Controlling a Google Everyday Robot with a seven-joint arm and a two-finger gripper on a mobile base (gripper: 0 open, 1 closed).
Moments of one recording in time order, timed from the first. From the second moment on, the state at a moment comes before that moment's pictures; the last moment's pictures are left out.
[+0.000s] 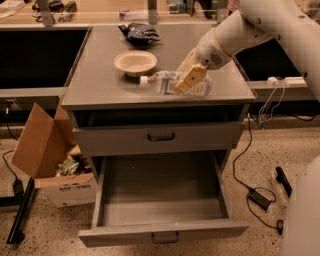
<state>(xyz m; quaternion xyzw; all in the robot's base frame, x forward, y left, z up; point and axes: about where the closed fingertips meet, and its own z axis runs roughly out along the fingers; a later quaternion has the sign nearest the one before) 0.680 -0.093 0.892 -0.60 0.71 0.15 0.33</state>
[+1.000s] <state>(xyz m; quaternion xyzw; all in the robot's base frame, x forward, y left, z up) 0.574 -0.089 0.851 -0.64 0.71 0.13 0.28</state>
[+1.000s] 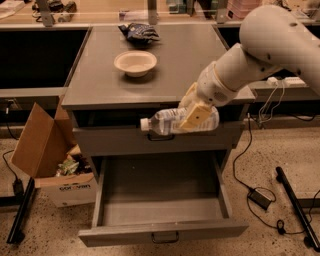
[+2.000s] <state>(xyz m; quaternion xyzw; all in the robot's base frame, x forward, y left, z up) 0.514 -0.093 0.745 -0.61 0.75 0.15 0.22</state>
